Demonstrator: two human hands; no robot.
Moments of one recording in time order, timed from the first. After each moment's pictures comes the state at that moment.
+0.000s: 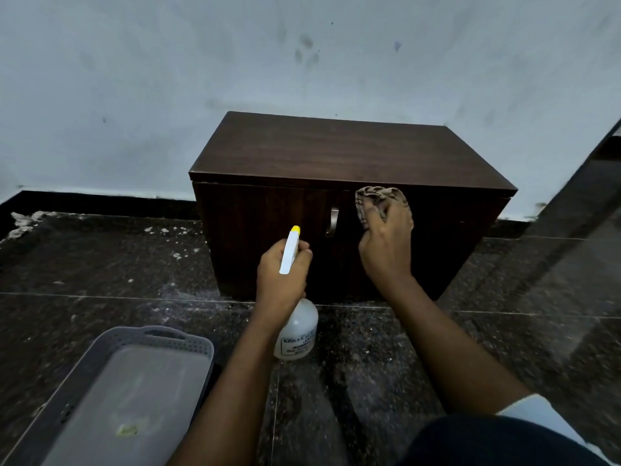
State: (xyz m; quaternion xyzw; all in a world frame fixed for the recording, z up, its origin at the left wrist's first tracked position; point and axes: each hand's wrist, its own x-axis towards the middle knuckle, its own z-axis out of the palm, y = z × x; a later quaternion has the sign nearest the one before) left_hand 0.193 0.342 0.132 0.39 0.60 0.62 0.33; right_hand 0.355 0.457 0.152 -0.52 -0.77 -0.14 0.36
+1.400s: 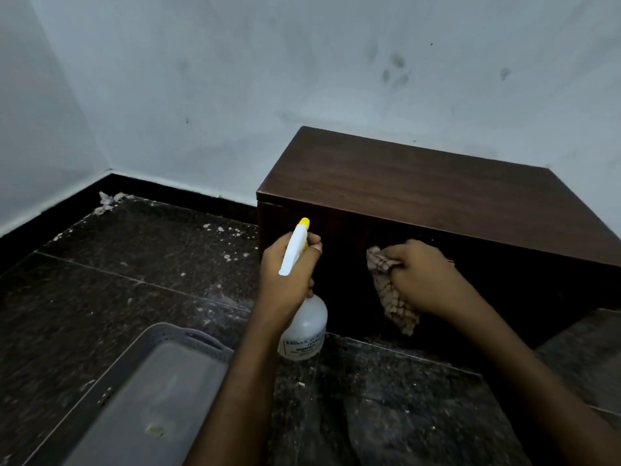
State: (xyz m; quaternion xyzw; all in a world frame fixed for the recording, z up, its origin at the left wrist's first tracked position) left_hand 0.114 0.352 0.170 0.35 0.58 0.68 0.28; right_hand 0.301 0.448 0.244 -0.46 -0.87 0.18 0.06
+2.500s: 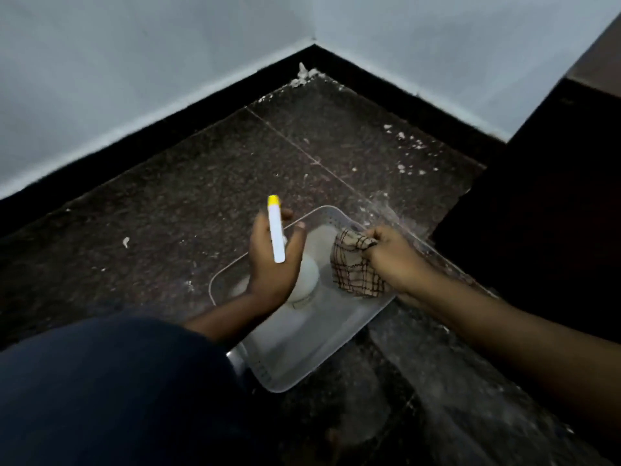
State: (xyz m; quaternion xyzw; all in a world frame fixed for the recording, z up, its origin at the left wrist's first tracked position) left_hand -0.008 0.115 0.043 0.15 0.76 0.63 0.00; right_hand 0.071 0.286 0.075 -0.35 -0.74 0.57 -0.04
